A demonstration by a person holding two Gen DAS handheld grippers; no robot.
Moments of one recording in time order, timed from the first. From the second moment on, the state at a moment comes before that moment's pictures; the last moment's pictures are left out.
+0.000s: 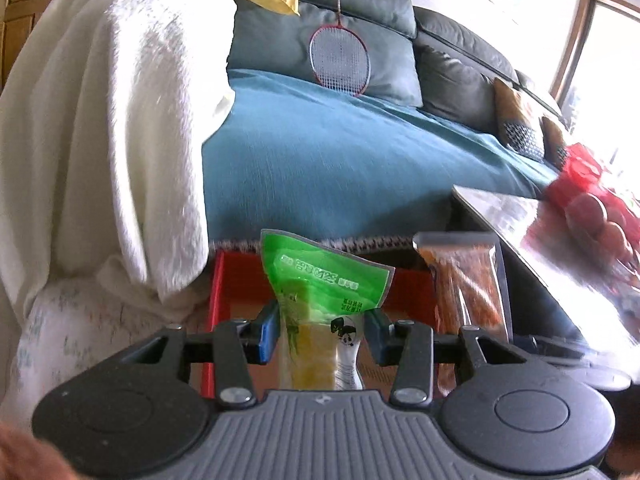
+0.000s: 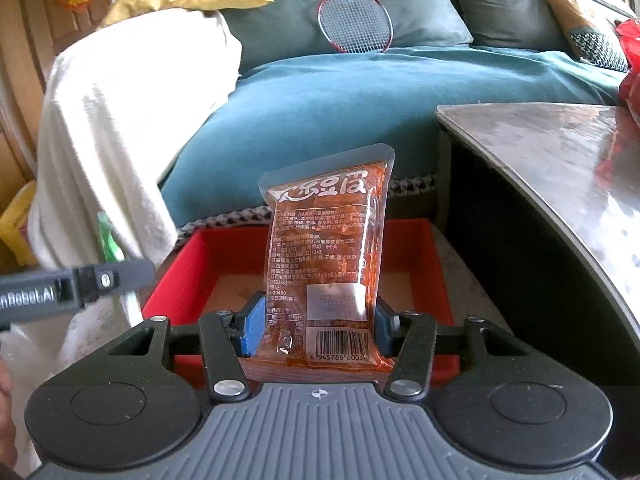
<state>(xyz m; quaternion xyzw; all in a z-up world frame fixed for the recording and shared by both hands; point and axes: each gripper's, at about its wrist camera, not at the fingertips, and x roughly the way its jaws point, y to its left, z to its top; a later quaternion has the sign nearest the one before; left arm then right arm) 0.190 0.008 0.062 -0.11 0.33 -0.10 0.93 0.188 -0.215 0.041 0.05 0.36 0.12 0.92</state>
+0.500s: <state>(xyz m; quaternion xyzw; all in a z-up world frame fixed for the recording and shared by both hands) 0.277 -0.006 0.025 -0.08 0.35 -0.08 0.93 0.249 -0.197 -0.012 0.01 0.41 0.10 0.91</state>
